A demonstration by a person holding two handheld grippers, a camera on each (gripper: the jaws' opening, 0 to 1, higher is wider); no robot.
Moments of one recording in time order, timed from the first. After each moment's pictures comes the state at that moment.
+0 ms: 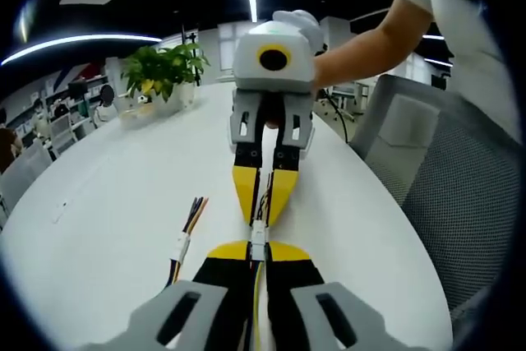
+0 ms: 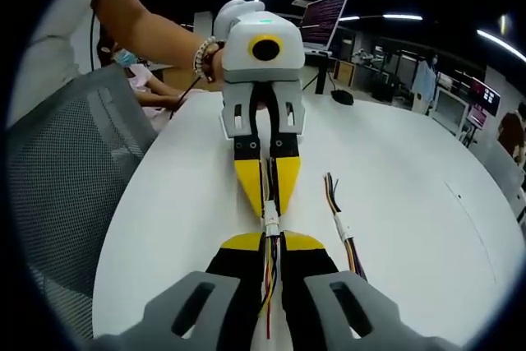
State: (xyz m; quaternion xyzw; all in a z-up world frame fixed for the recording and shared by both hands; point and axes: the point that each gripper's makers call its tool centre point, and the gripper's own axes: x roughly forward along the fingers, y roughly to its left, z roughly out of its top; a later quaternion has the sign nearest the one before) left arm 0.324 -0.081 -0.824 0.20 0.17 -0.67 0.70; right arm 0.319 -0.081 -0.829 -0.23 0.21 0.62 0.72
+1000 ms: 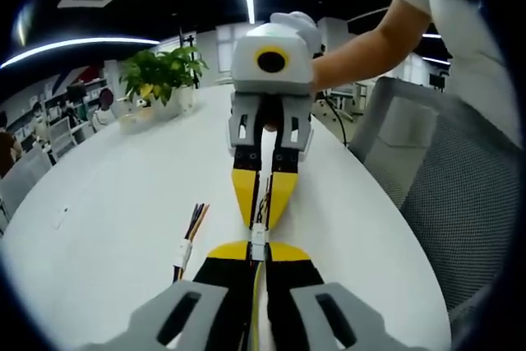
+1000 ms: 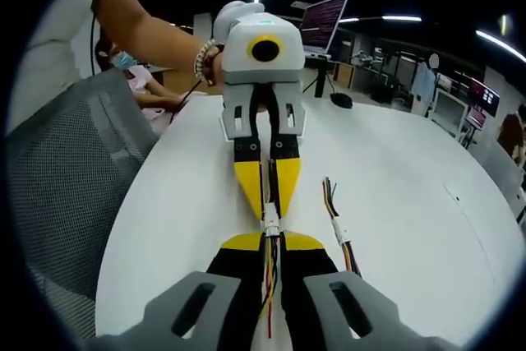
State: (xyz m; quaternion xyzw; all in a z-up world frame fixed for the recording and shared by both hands) left arm 0.325 -0.082 -0.816 0.20 0.16 -0.67 0.70; right arm 0.320 -0.080 -0.823 -0.22 0.20 0.62 0.72
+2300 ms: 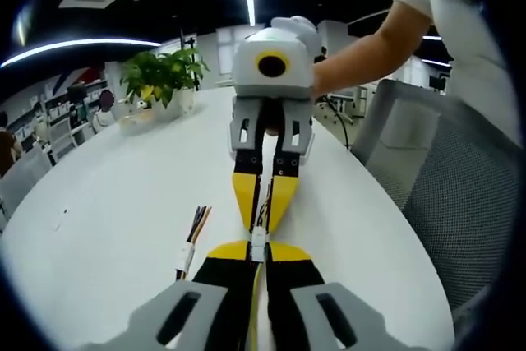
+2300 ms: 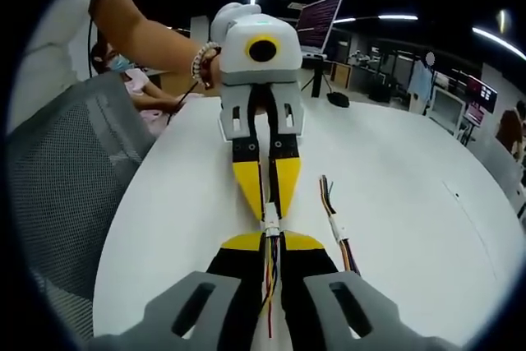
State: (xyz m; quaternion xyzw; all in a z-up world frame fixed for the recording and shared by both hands) left arm 0.328 -0.086 -0.819 0.19 0.16 -0.67 0.70; right arm 0.324 -0.082 -0.826 -0.22 0.20 0.62 0.72
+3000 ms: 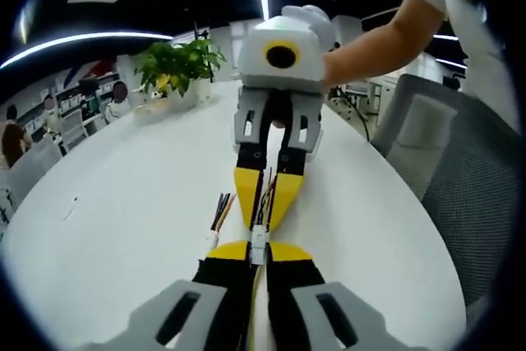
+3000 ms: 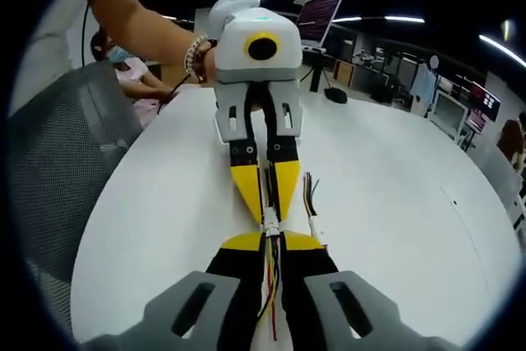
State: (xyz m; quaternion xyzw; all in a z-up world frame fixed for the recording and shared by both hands) left arm 0.358 -0.082 -0.832 0.21 0.17 -0.64 0.72; right arm 0.353 -0.077 -0.837 -0.24 0.20 0.62 0.72
